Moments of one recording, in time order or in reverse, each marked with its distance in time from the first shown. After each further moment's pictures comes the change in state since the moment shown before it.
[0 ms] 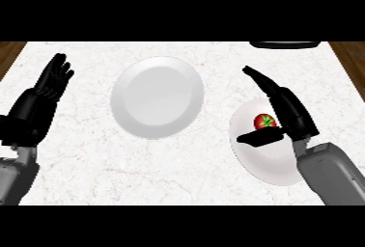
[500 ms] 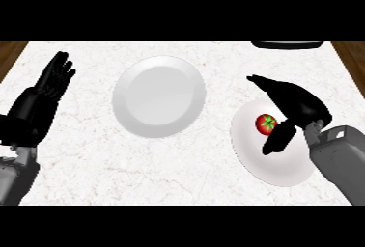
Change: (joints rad) left arm -0.005 -0.006 0.000 -0.032 -0.005 -0.009 0.032; right arm -0.145 -0.144 0.087 -0.056 -0.017 0.447 0.490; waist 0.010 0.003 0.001
